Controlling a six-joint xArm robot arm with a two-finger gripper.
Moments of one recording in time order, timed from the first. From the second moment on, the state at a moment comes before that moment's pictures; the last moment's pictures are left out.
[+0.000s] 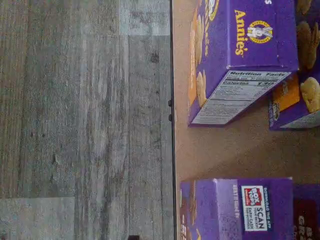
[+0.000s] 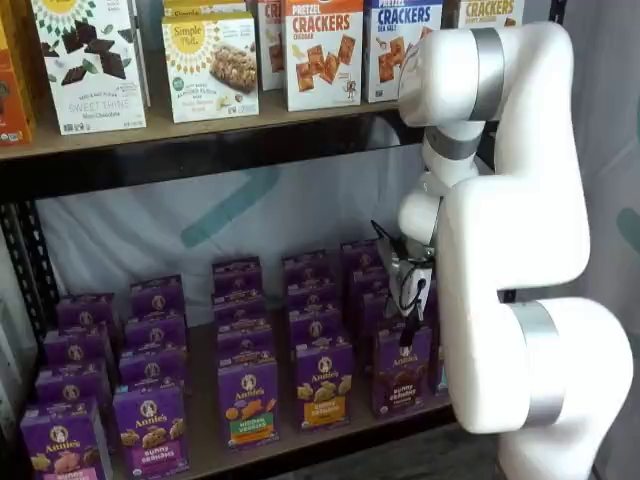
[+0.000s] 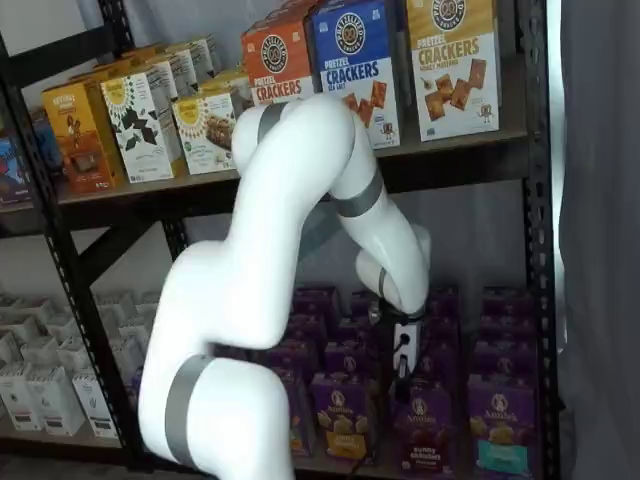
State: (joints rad) arm -0.18 0.77 -1.23 0.43 0.48 -2.12
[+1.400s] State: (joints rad) arm -0.18 0.89 -1.33 0.32 0.40 -2.03
